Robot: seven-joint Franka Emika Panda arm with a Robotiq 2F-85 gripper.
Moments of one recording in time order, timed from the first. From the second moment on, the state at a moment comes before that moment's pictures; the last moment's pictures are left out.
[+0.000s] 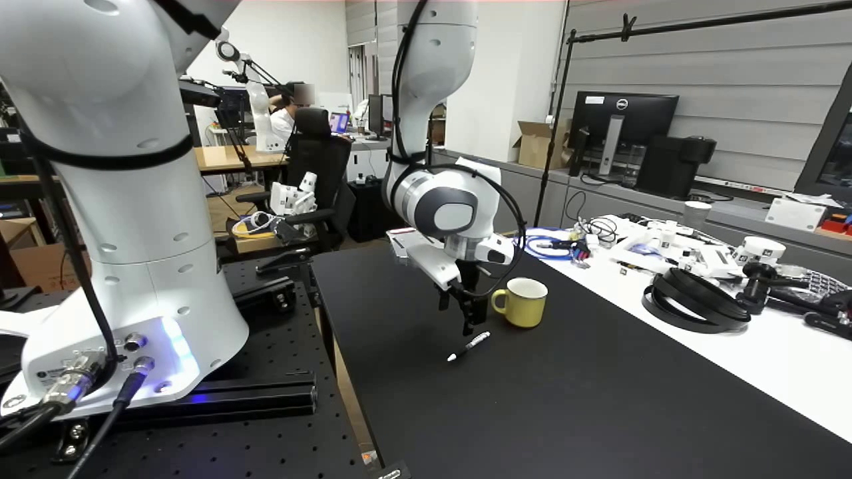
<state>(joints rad) 0.06 0.76 0.08 -2.33 0.10 3.08 -0.04</state>
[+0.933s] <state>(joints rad) 0.06 0.84 0.01 -2.33 0.03 3.19 -0.04</state>
